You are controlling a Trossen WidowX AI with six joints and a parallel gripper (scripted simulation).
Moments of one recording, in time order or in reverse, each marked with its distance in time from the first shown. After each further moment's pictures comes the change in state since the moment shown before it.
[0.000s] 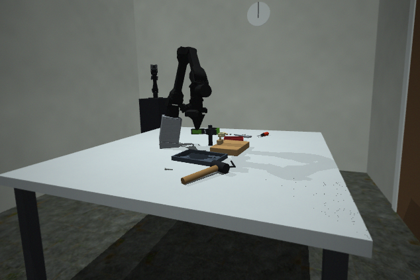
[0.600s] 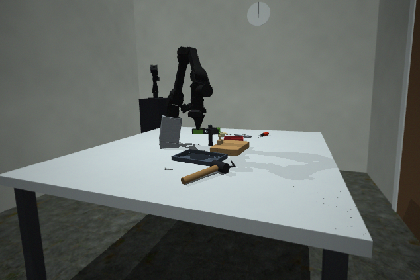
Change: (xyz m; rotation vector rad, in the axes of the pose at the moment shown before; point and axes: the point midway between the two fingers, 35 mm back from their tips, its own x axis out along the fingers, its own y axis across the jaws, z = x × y) arm 0.000 -0.001 -0.004 -0.125 -0.001 0.002
